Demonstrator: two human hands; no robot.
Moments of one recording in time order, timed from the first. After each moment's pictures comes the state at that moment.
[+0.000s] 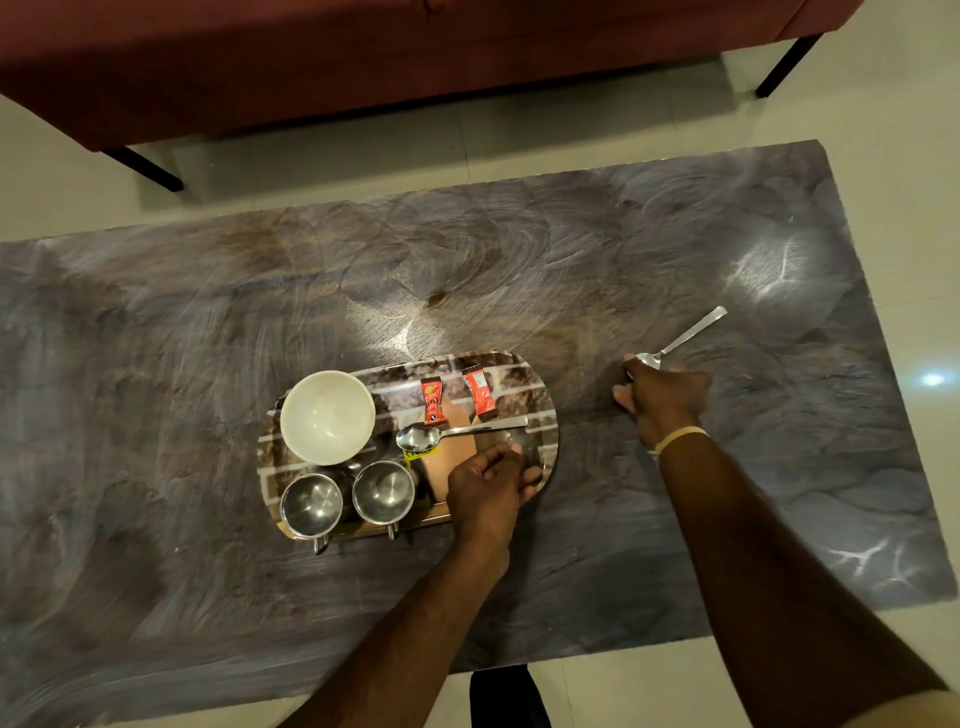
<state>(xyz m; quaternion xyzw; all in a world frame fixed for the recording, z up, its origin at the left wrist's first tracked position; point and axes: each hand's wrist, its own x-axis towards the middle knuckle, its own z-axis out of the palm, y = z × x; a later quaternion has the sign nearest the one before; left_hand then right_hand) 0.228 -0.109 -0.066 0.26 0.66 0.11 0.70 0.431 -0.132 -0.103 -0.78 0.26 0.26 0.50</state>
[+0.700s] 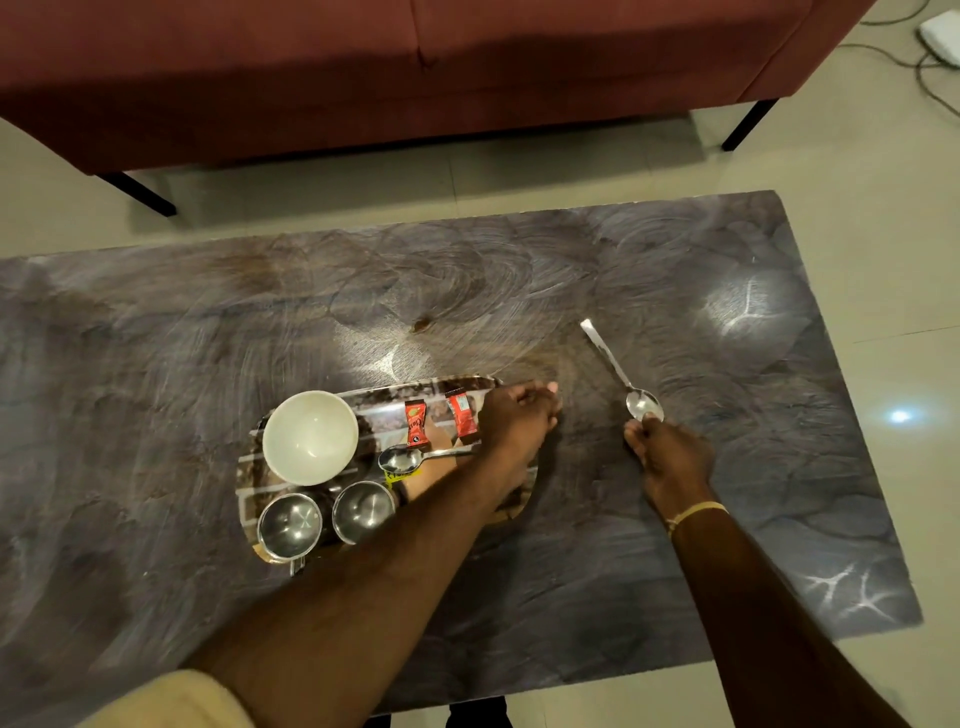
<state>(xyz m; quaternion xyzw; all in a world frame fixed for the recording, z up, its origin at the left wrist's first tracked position) 0.317 -0.062 -0.075 0.38 0.57 0.07 0.72 0.428 -0.181 -0.092 -0.70 0.27 0.27 0.61</state>
